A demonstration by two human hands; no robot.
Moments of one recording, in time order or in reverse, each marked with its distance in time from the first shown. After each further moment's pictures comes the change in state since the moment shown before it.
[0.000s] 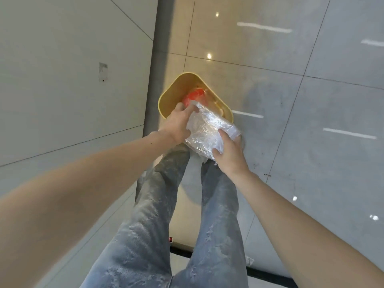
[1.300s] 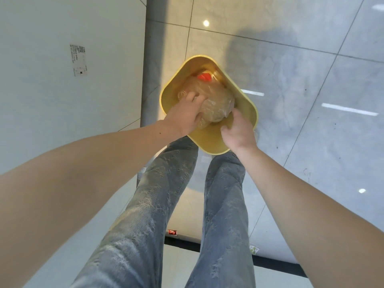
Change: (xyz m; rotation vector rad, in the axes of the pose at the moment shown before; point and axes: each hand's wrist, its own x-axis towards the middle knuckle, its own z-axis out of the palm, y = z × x) left_hand 0.110 -0.083 0.046 0.101 0.002 0.217; right_hand 0.127 -0.023 0.044 0.002 0.020 0.235
